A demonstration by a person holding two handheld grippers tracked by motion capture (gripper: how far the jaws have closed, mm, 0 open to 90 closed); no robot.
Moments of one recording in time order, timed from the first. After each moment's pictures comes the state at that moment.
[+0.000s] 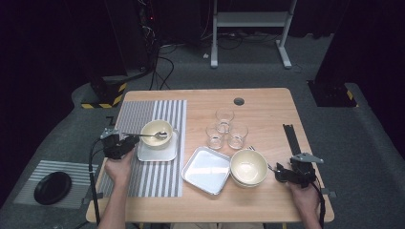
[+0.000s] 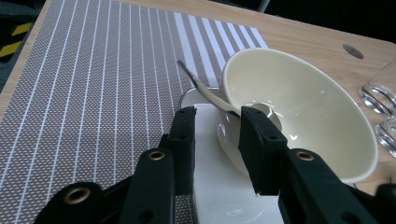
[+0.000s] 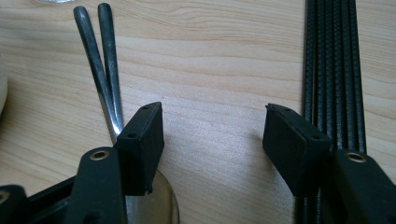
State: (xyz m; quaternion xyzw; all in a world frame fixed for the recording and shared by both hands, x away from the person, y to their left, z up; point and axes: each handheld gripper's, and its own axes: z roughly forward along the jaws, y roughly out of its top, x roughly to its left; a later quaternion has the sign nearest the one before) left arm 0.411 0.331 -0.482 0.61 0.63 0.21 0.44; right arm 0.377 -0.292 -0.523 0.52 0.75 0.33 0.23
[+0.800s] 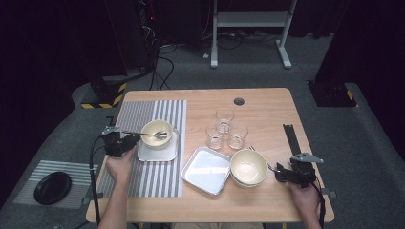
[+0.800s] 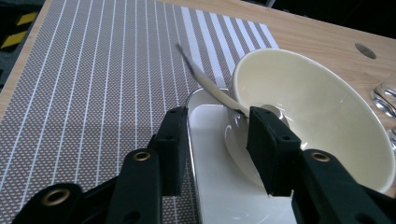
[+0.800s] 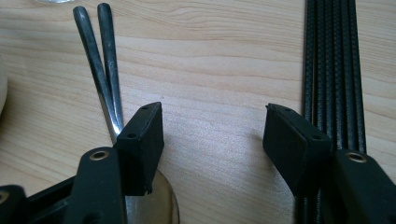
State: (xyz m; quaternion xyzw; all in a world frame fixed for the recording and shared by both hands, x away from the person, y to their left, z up) left arm 0.420 0.332 -0.482 0.61 0.64 0.20 0.43; right arm 0.376 -0.292 -0.523 0.52 0.75 0.33 0.23
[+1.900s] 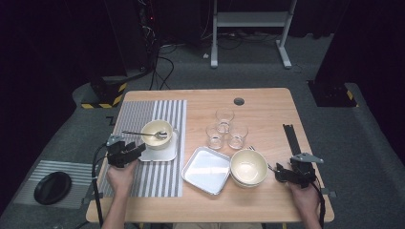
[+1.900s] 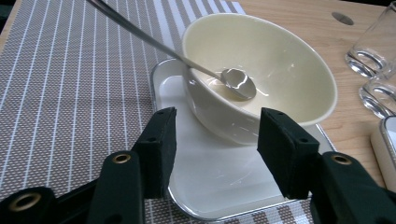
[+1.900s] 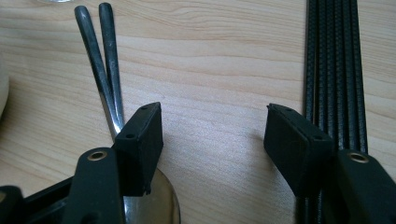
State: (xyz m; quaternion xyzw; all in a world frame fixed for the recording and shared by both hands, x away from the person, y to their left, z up) left arm 0.384 0.309 -0.479 0.66 0.59 0.21 0.41; right arm 0.376 -0.292 -0.523 0.52 0.75 0.33 0.23
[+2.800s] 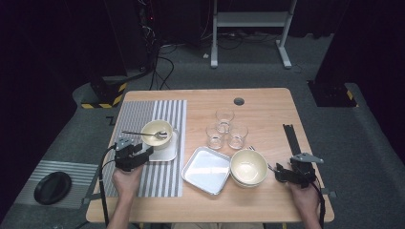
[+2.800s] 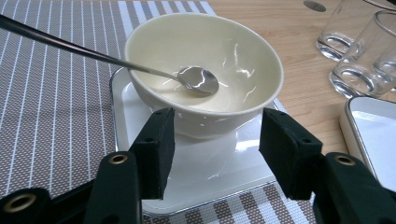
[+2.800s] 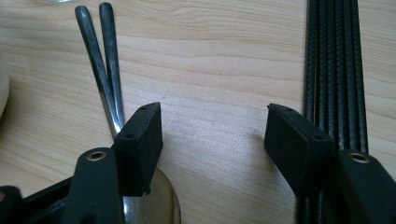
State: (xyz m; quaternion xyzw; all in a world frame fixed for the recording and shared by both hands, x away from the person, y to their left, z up) left arm 0.372 0.280 -0.473 0.68 0.55 0.23 0.42; right arm 0.376 -0.292 -0.523 0.52 0.75 0.33 0.23
